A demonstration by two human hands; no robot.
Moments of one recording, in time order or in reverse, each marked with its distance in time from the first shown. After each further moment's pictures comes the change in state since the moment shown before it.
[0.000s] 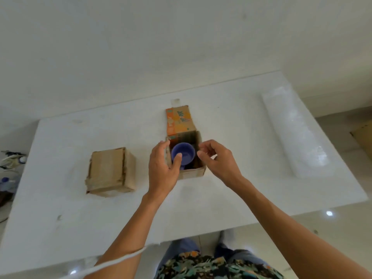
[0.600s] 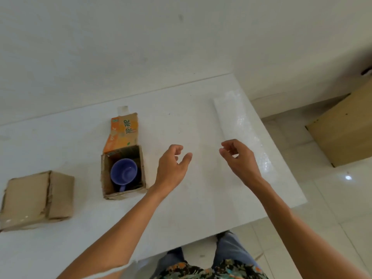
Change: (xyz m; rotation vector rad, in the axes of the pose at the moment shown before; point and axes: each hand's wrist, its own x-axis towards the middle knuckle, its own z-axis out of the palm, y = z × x) left_hand 0.025 0.104 0.159 -0.117 -0.364 -0.186; right_hand 0.022 0.098 -0.188 -0.106 0.227 0.171
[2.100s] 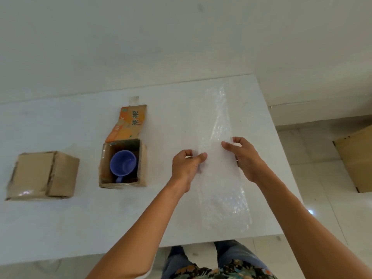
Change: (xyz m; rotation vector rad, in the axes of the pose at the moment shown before) left_hand 0.016 0.031 0.049 -0.578 0.102 -0.486; right_hand 0.064 0.007 -0.011 0.504 -0.349 0.401
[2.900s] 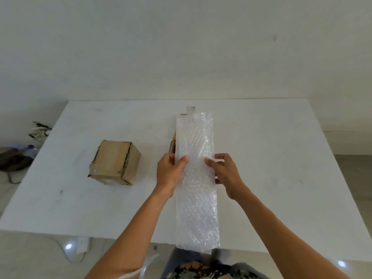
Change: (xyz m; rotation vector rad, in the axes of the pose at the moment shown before) left_hand -0.023 -0.001 -0.207 0.068 0.308 0.245; right_hand -0.052 0.032 0.211 -0.139 -0.136 -0.064
